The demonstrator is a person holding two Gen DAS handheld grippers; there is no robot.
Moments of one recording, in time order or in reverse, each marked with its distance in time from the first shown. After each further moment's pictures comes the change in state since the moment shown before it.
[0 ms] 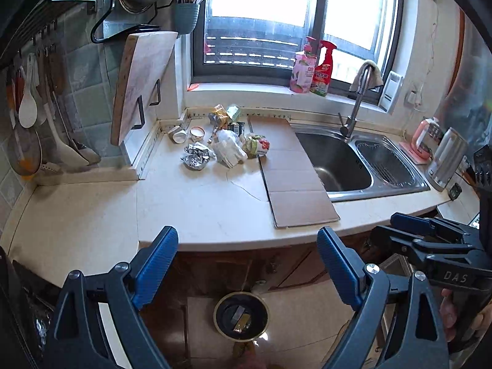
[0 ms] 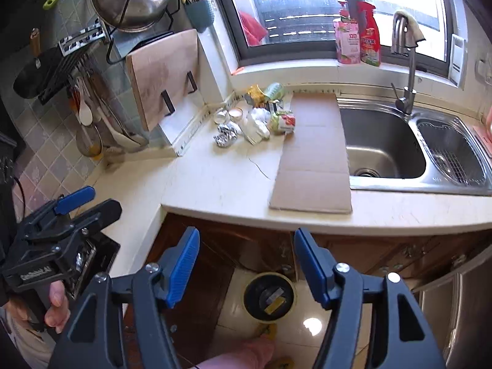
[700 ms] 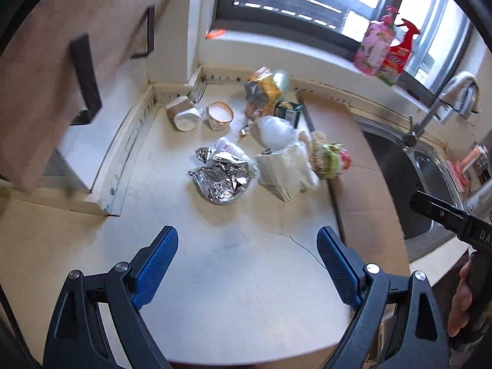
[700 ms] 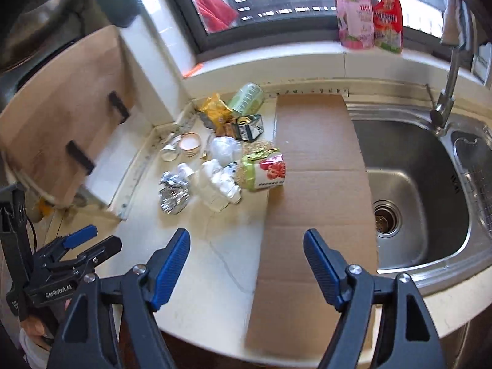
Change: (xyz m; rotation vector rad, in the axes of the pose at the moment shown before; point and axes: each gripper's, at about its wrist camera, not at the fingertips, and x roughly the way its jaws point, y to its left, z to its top) left arm 0.290 0.109 0.109 -0.127 0.225 -0.007; right arm 0.229 -0.080 0.163 0.133 0.102 -0.070
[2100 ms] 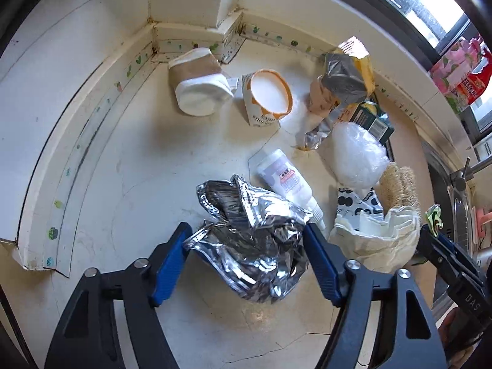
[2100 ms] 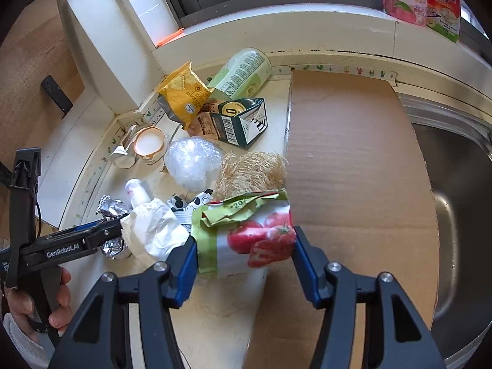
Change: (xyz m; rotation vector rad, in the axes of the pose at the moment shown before) left arm 0.155 0.047 0.066 -0.193 0.151 0.016; right arm 0.133 -0.004 0.052 -0.077 0.063 0.023
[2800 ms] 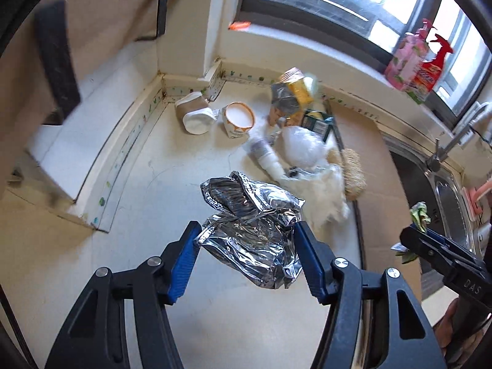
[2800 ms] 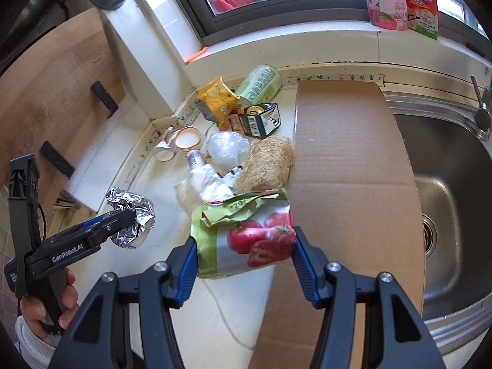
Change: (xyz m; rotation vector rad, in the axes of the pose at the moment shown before) left arm -0.110 -0.024 -0.071 0.113 -0.182 0.004; right arm -0.080 0.013 -0.053 0.015 -0.067 0.087
